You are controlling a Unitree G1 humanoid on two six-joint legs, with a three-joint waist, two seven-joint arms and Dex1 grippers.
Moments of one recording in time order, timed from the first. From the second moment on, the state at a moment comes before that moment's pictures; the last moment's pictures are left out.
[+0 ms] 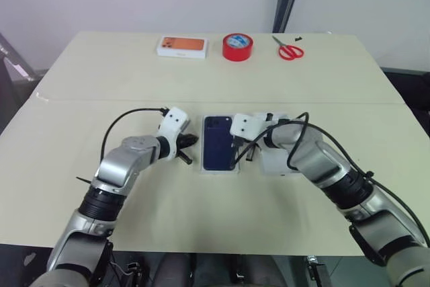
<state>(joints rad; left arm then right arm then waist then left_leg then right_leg) -0.52 0.43 -0.21 -0.06 -0.33 0.85 -0.53 -0.71 -0.59 0.55 -0.09 -0.19 0.73 0.79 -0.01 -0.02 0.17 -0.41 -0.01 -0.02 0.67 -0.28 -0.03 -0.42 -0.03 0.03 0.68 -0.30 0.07</state>
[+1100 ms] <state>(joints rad) -0.60 0.30 -0.43 -0.10 -0.29 0.95 -0.74 -0.40 -0.93 0.34 -0.39 -0.17 0.74 1.03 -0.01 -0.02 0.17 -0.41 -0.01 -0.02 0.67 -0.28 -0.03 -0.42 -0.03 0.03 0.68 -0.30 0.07</state>
